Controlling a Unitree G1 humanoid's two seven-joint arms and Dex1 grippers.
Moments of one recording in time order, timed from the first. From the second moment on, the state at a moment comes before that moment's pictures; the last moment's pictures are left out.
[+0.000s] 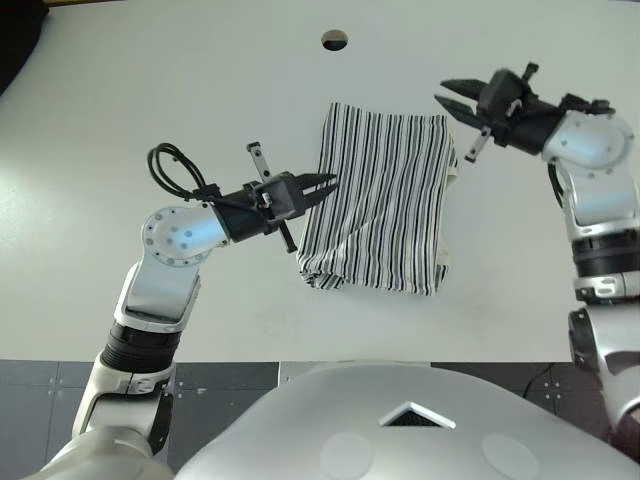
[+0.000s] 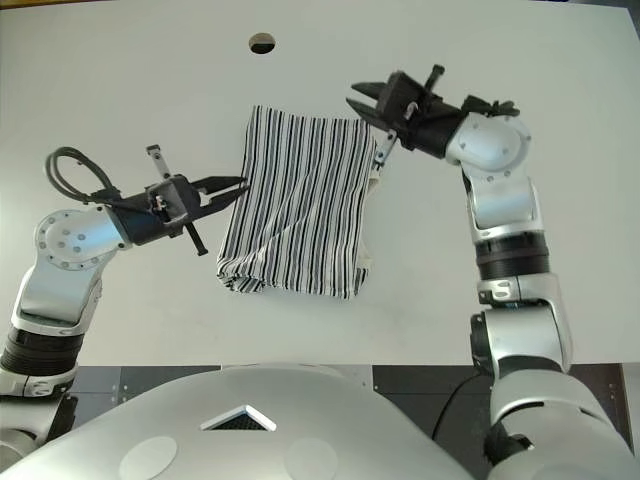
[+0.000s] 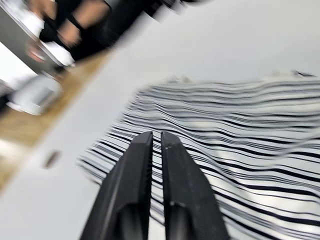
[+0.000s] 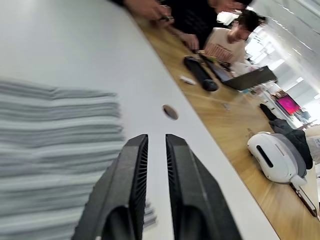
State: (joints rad) left arm 0.05 0.63 -0.15 -0.36 -0.04 -0.06 -0.80; right arm -0.34 -0.60 0.18 0.20 -0.02 -0.26 0.87
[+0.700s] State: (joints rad) left arm 0.11 0.89 -0.27 0.02 0.46 -0.70 -0.62; right arm 0.08 -0.89 0.30 -0.15 -0.62 -0.78 0.65
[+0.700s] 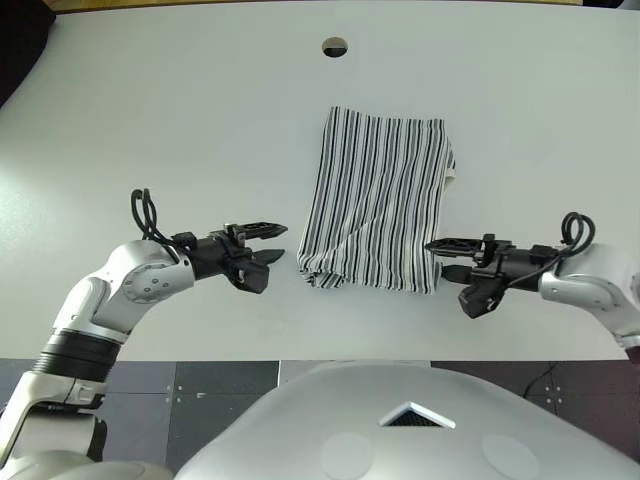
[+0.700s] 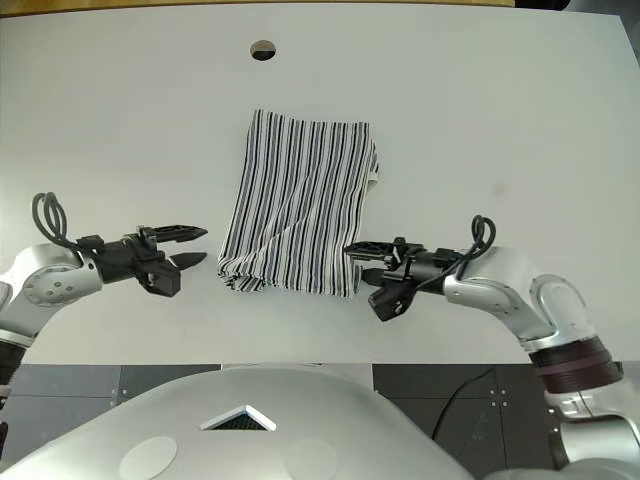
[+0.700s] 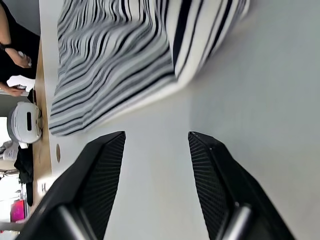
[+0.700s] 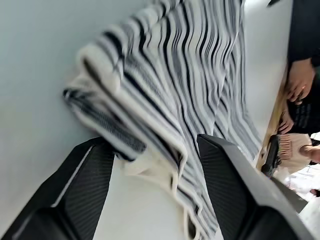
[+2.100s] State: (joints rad) left arm -0.10 0.76 -0.30 -0.19 -0.30 0.27 -0.89; right arm -0.19 -0.84 0.23 -0.29 0.26 0.30 0.97
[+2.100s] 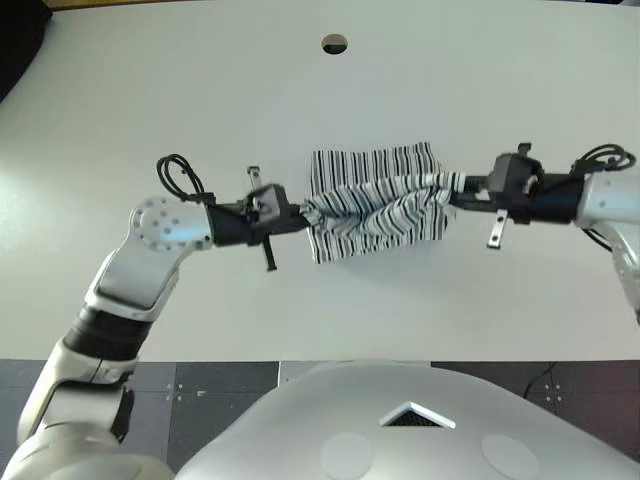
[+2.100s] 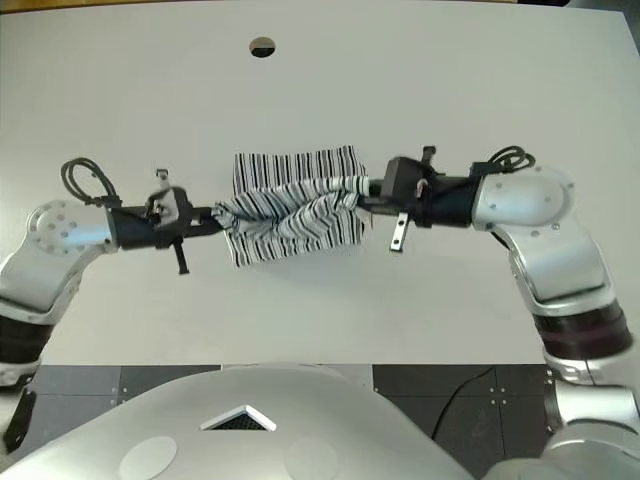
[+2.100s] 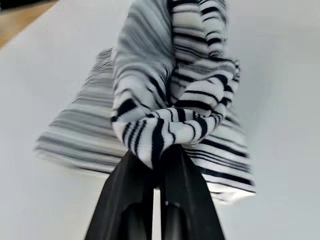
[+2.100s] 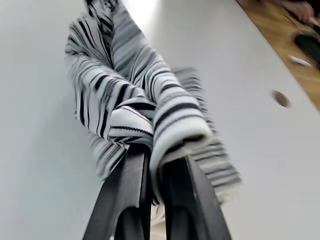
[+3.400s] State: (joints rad) left arm -0.05 0.28 0.07 0.16 -0.08 -0.18 -0.27; right arm -0.26 -0.28 0.35 0.08 -0.08 -0.06 0.52
